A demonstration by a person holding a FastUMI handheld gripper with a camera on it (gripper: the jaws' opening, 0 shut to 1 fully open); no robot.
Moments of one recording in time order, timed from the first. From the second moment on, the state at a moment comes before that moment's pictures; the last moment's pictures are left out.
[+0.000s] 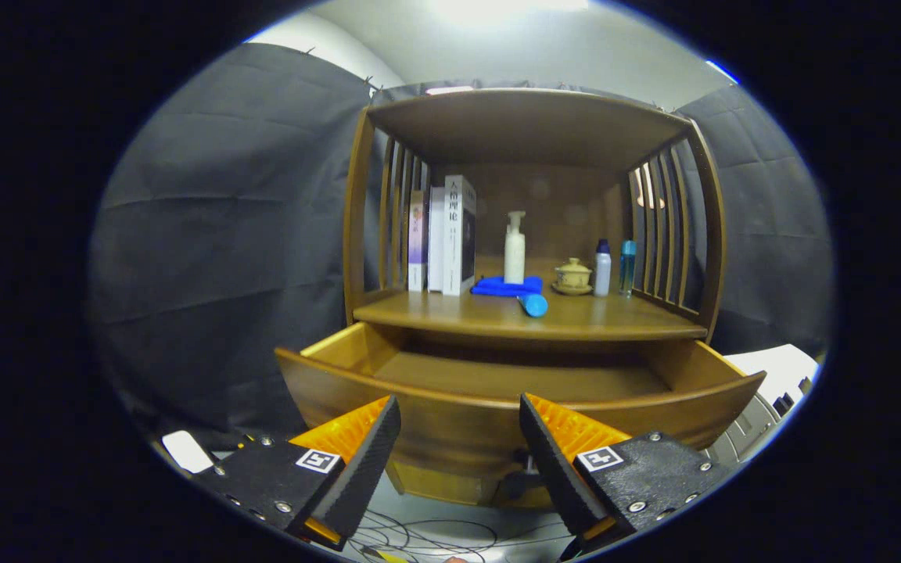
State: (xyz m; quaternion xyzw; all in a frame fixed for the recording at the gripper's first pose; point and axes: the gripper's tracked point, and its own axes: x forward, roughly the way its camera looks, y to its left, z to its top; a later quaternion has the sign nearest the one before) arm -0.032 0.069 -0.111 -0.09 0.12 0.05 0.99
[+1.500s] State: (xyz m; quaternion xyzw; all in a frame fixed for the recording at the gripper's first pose) arm -0.002 0.015 -0.147 -0.05 0.13 -0.06 0.99
